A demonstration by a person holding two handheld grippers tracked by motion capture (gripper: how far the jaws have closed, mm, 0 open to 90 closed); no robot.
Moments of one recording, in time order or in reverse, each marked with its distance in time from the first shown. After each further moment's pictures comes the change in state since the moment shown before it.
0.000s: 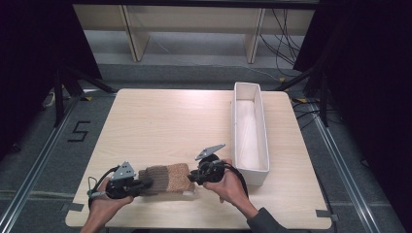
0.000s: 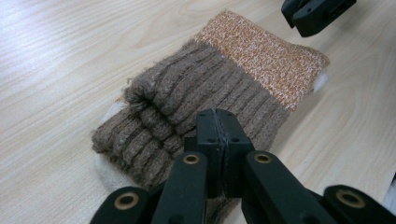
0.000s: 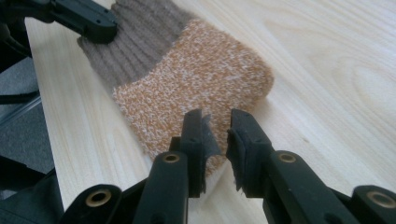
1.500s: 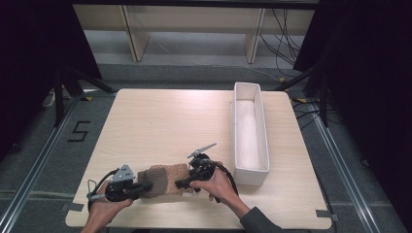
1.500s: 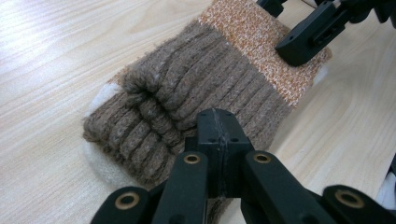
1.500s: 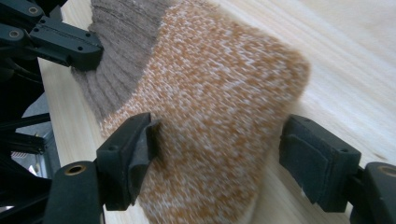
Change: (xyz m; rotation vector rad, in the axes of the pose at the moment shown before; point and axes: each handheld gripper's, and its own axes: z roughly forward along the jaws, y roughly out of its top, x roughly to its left) left arm 0.001 -0.010 0.001 0.019 -0.017 -0.008; right arm -0.006 0.005 0.043 0.057 0.106 0.167
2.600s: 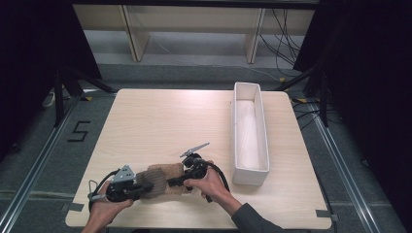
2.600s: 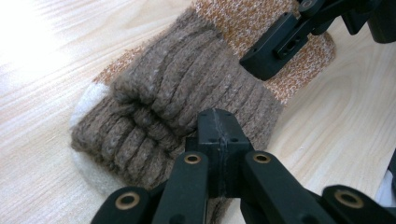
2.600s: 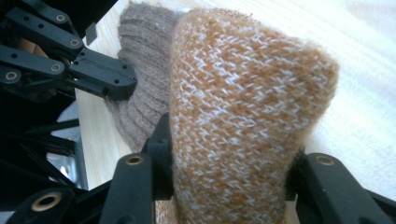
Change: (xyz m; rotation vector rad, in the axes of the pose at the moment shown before) left arm 0.000 -0.001 0.001 0.008 -0.010 0.005; right arm 0.005 0.011 0.020 -0.032 0.129 -0.011
